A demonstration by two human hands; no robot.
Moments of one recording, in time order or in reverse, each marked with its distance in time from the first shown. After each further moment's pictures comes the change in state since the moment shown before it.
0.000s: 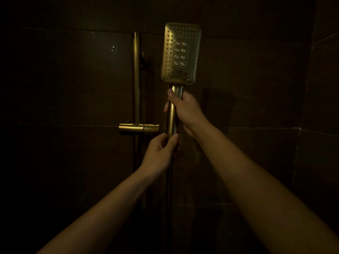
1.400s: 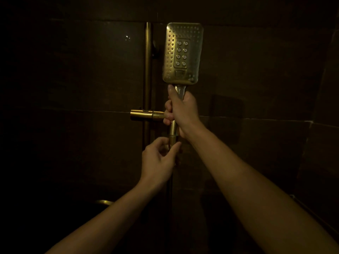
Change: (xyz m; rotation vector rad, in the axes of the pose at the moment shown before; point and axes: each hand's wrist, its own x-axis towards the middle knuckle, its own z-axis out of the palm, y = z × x) left_hand -0.067 -0.003 0.009 0.174 0.286 0.041; right_hand -0.047 -0.004 0.024 0.416 -0.093 0.117
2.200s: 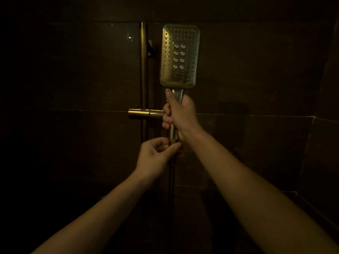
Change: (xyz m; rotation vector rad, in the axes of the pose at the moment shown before) left_hand -0.002 0.018 -0.003 -0.147 -0.167 -0.192; right_hand -0.014 0.002 -0.013 0.032 -0.065 0.007
